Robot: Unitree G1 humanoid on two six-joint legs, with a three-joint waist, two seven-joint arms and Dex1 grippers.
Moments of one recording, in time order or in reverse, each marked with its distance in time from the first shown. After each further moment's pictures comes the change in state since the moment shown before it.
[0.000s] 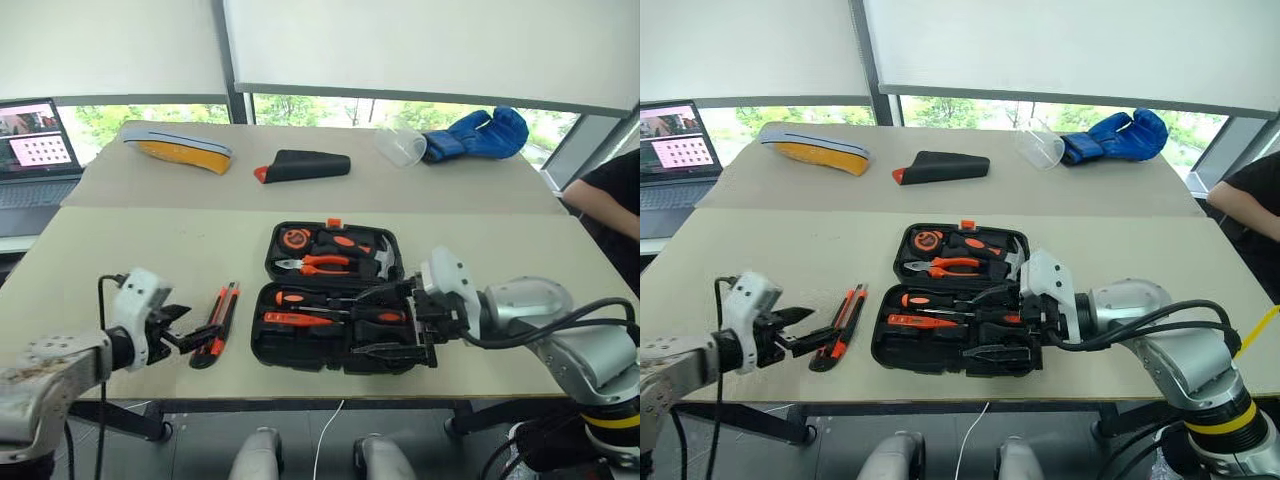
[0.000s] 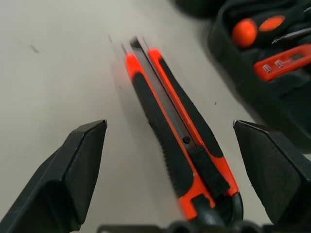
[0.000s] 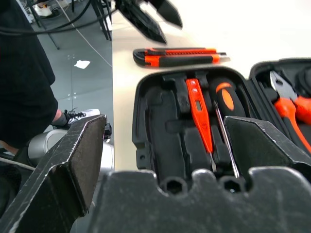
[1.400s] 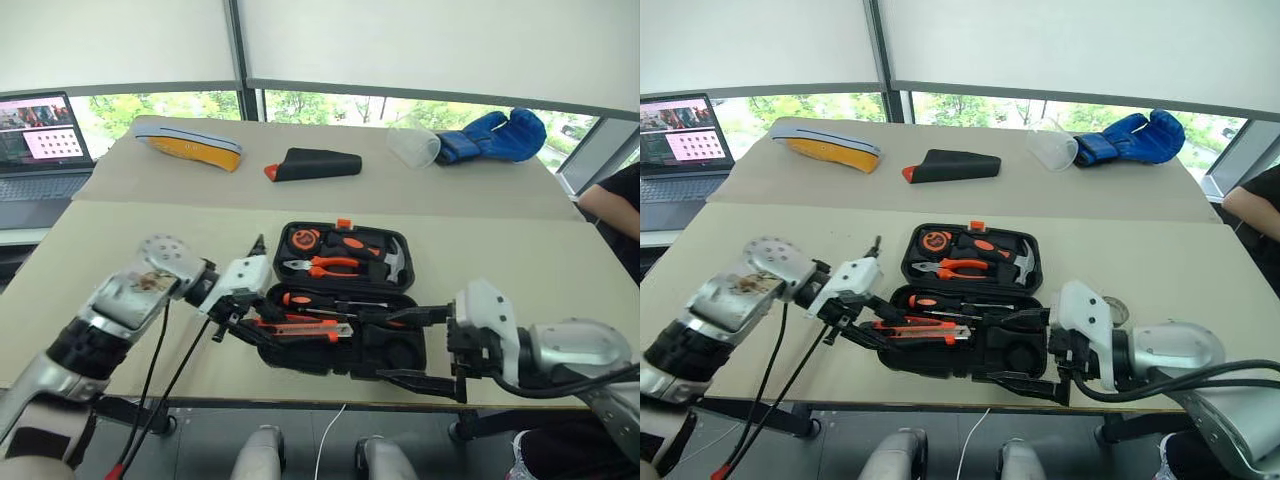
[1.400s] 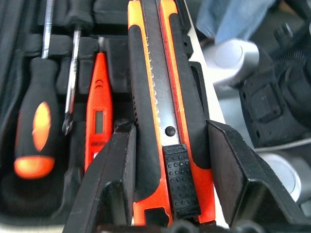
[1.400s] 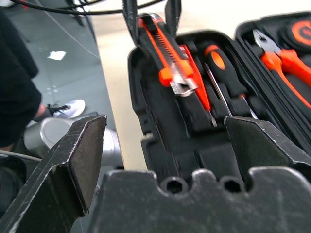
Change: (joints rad) left arm -0.660 0.077 -0.769 0.462 0.302 -0.733 -0.938; right arm 0.364 -0.109 -0.284 -0.256 0.098 0.067 -0.176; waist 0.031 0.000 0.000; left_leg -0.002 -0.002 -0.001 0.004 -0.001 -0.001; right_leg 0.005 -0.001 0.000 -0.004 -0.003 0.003
